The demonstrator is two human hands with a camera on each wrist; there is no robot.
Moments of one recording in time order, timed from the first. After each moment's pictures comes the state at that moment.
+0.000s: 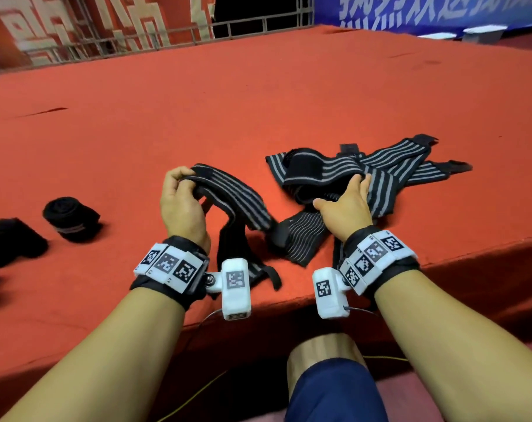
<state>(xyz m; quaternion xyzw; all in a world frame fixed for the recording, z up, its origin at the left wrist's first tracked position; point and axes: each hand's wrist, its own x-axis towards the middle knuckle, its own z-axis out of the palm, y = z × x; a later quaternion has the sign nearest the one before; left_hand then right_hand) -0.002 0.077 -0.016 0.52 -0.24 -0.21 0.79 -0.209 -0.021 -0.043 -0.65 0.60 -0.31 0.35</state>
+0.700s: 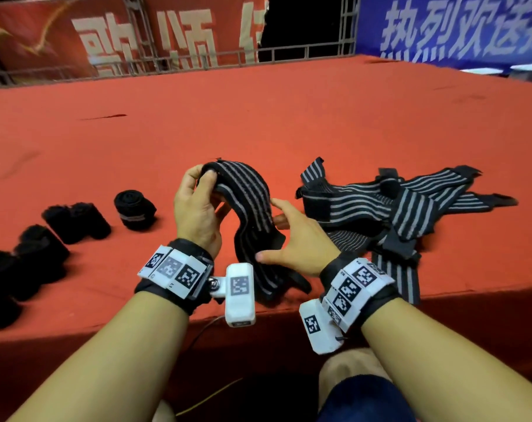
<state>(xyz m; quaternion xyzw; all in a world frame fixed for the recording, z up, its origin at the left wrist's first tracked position) 0.027 0.143 0.018 0.45 -0.27 -0.24 0.82 -0.126 0.072 -0.018 -0.86 0.30 -0.22 0.34</state>
